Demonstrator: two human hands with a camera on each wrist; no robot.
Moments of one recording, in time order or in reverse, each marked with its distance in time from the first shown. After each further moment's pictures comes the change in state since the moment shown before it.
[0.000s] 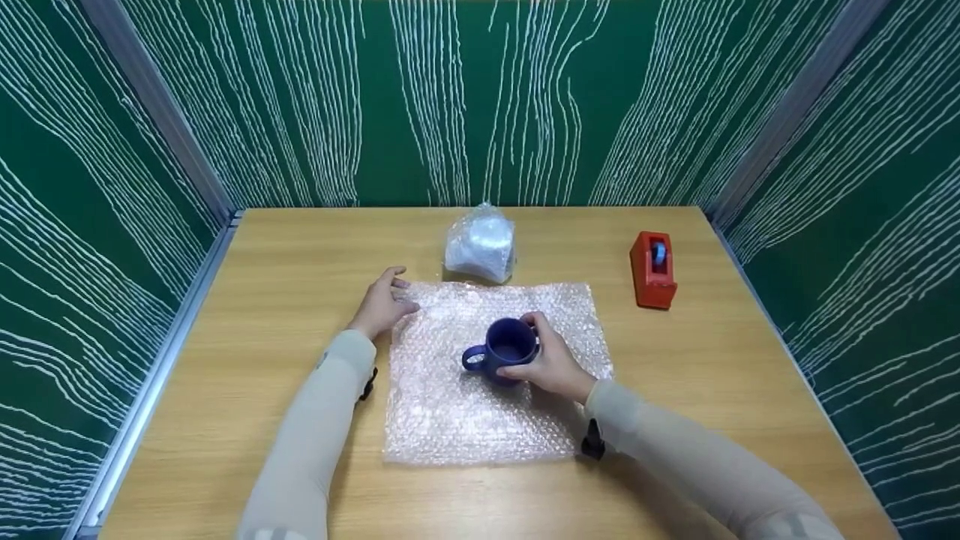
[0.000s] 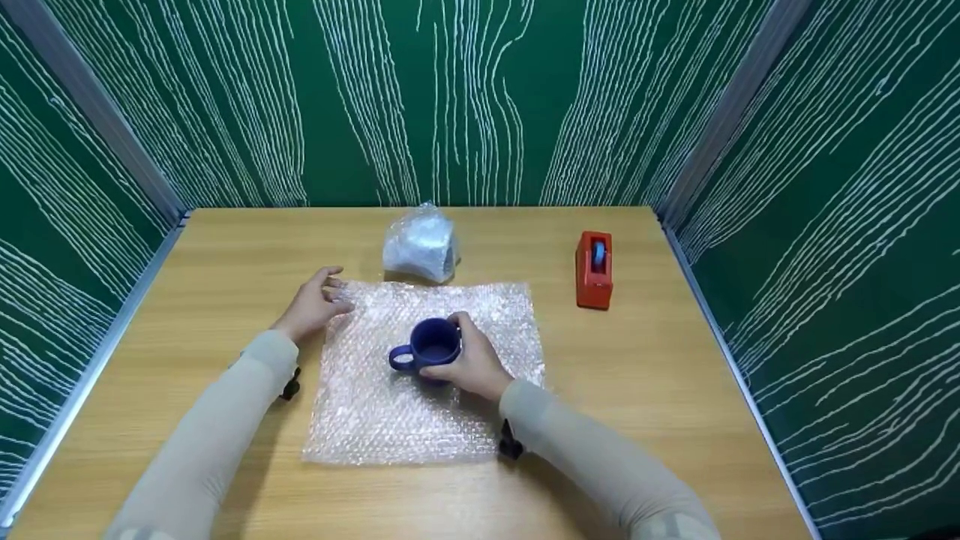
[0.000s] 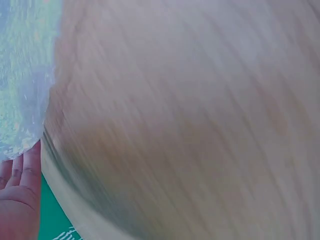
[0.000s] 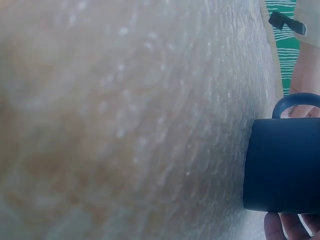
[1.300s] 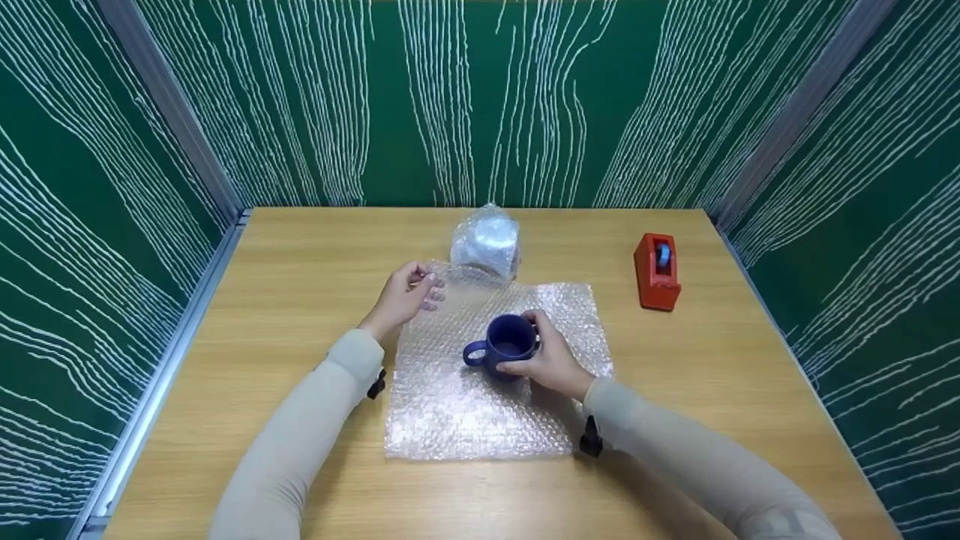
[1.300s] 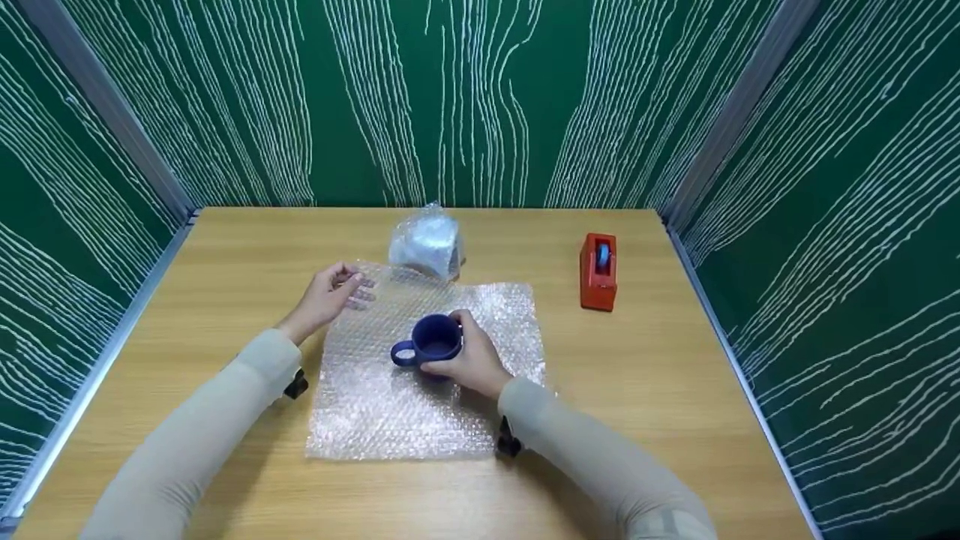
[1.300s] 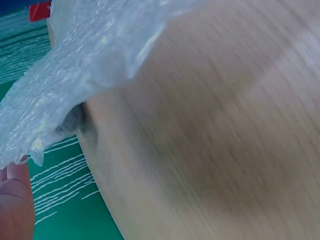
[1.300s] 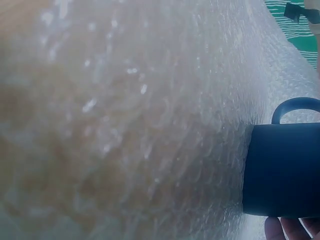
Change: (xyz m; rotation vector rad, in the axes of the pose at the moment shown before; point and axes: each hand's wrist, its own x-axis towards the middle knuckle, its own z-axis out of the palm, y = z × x) left_hand -0.024 0.055 0.018 -0.314 0.006 0.167; right_hand 0.004 -0.005 0.005 0.017 0.012 -0.002
